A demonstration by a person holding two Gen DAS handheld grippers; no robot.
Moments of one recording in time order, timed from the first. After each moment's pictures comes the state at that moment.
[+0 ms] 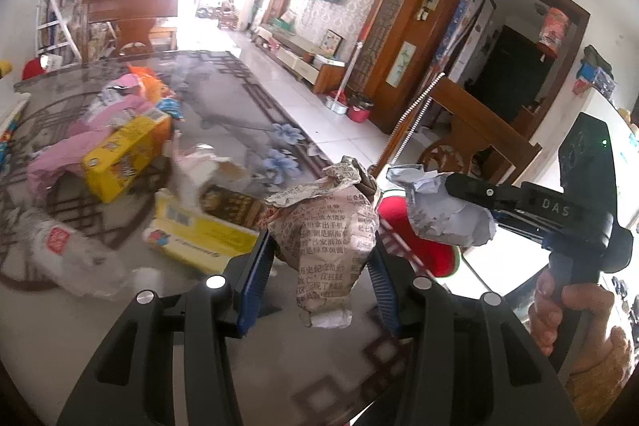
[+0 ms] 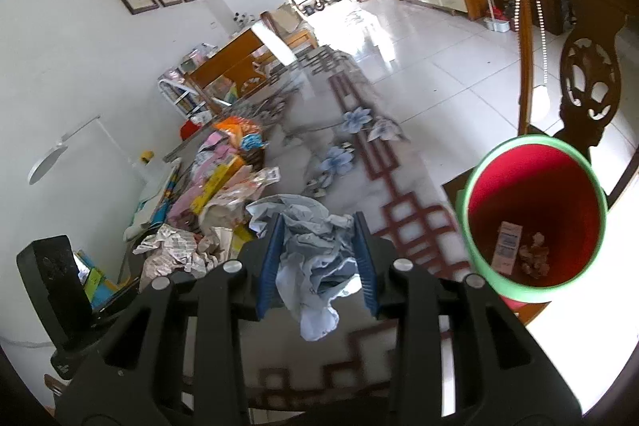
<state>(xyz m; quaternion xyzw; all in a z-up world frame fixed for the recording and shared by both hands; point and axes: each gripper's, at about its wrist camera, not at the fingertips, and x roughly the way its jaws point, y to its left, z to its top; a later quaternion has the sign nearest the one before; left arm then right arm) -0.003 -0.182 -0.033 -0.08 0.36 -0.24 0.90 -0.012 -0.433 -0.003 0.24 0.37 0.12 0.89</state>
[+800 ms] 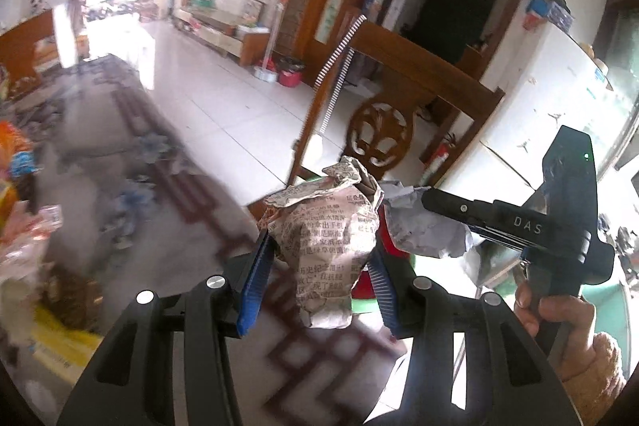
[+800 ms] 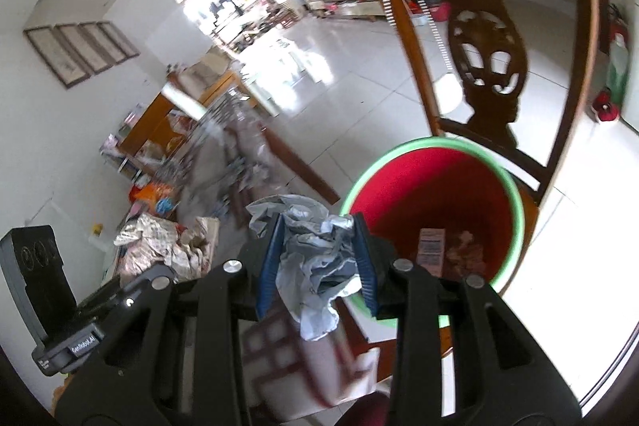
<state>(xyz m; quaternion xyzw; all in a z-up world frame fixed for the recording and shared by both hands) 0.063 -0.341 -0.042 -0.01 0.40 -0.37 0.84 -0.019 -0.579 -0.052 0.32 0.35 -0.01 0.88</state>
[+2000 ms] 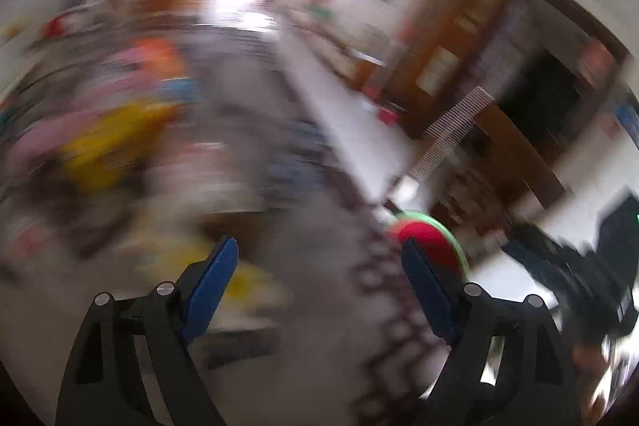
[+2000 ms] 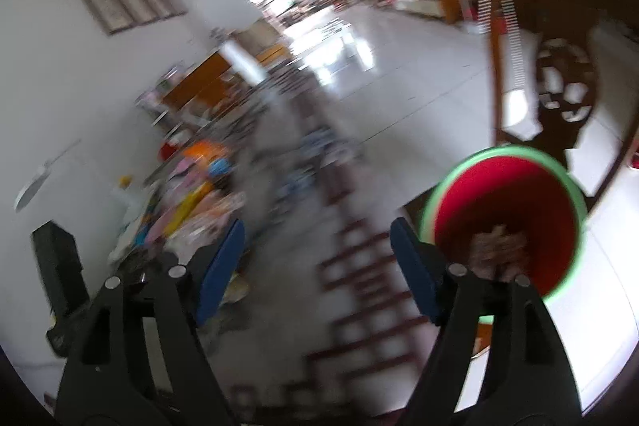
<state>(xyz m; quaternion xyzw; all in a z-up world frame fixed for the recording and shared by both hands) 0.045 -0.169 -0.042 -0.16 0.40 -0.14 0.89 0.005 -0.459 -0.009 0.25 0.37 0.10 0.89</state>
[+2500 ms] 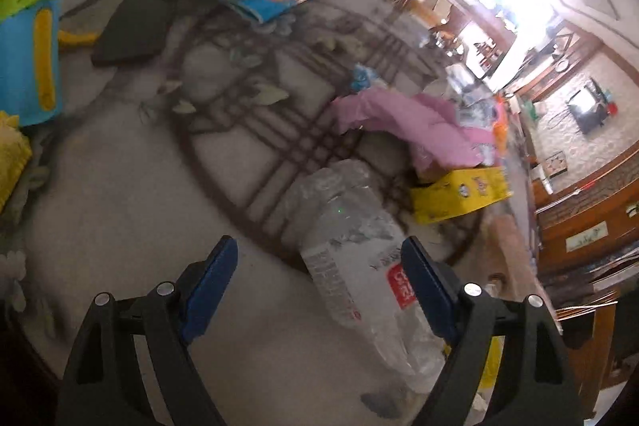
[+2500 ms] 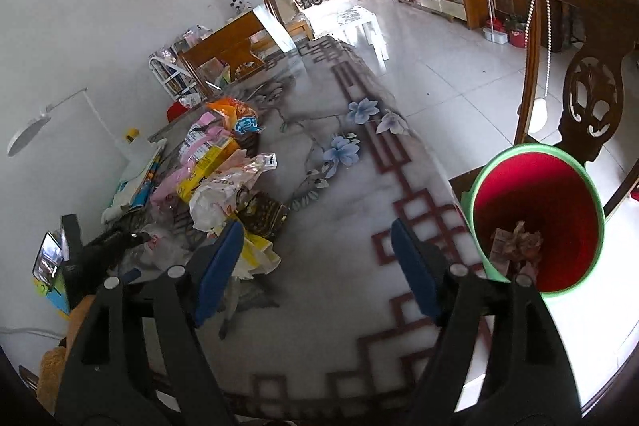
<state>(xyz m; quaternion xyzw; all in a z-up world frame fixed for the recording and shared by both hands) 0.039 0.017 -0.108 -0.34 0.42 0.19 0.82 -0.003 -0.393 -0.010 0.19 0.39 0.11 0.90</state>
